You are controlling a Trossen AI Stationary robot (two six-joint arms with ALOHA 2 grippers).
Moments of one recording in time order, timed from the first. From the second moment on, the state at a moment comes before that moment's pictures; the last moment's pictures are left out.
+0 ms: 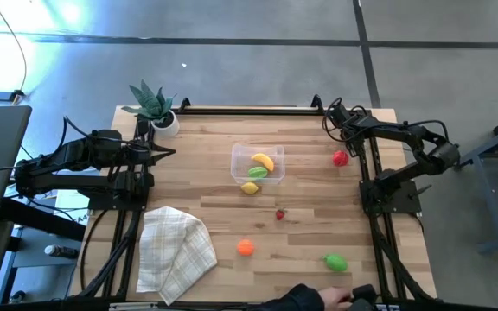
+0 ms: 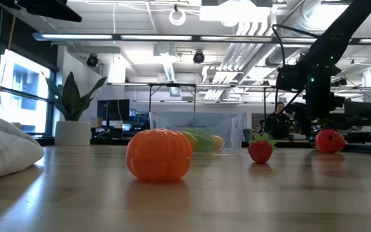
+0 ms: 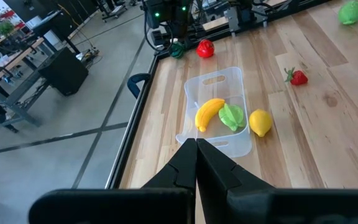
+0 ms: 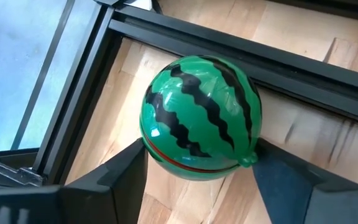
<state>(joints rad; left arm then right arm) 0.24 0.42 0.74 -0.69 -0.17 0.40 -0.94 1.42 0.63 -0.47 0.47 1.75</state>
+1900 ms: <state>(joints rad) 0.24 0.42 0.74 -0.69 -0.17 0.40 -0.90 1.42 0.63 -0.39 0.46 1.66</state>
